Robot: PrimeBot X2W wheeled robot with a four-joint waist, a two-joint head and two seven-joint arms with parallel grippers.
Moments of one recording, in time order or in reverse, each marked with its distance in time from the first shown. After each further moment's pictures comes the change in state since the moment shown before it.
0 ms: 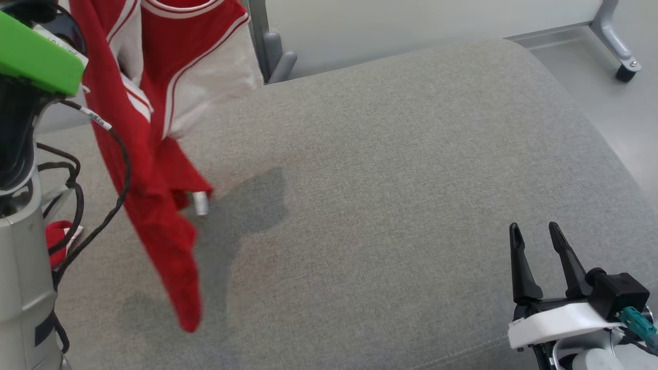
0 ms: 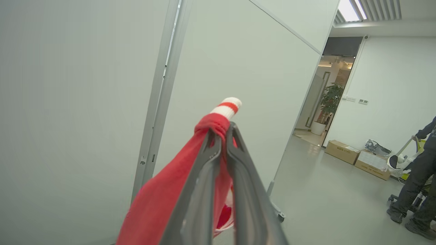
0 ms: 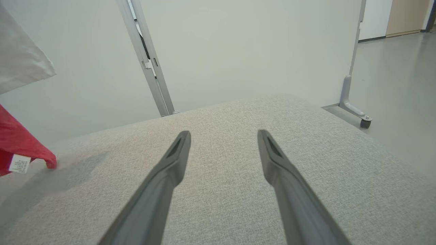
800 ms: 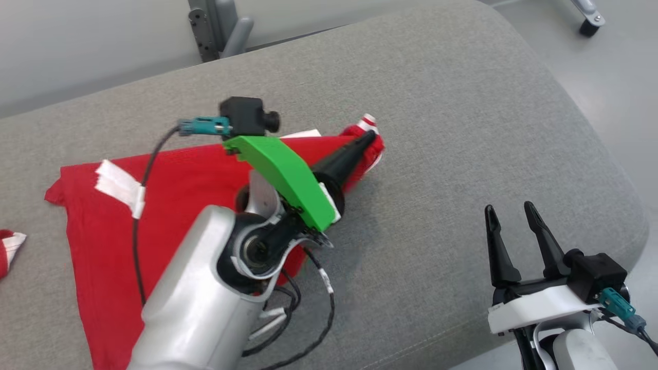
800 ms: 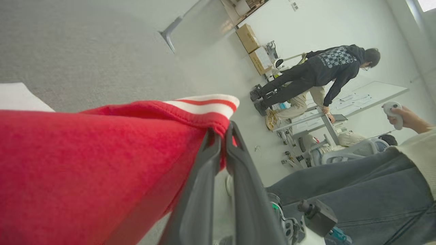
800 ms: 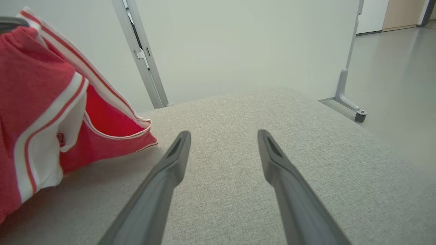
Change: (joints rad) left arm 0.219 -0.231 -0.435 0.295 -0.381 -0.015 -0.038; right arm -0.069 0.000 0.071 0.007 0.000 0.000 0.000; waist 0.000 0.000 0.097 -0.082
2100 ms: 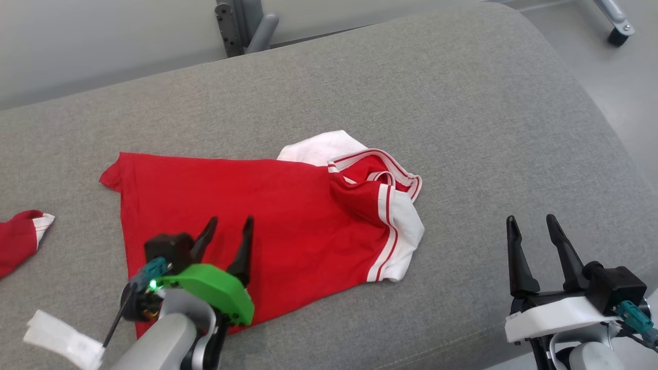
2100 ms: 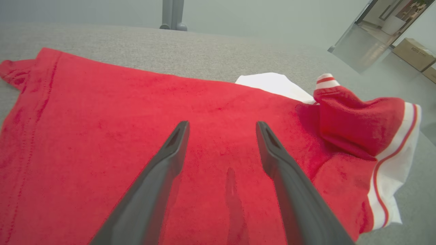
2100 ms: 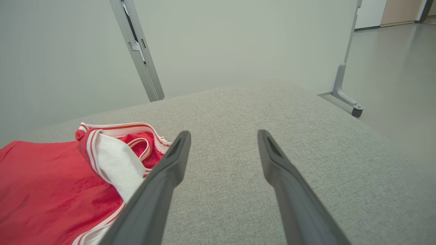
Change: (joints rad) left arm 0.182 0.273 -0.237 0.274 0.310 0.115 -0.668; right arm 0.048 0.000 -0.057 -0.011 -0.008 0.000 0.000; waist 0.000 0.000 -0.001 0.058
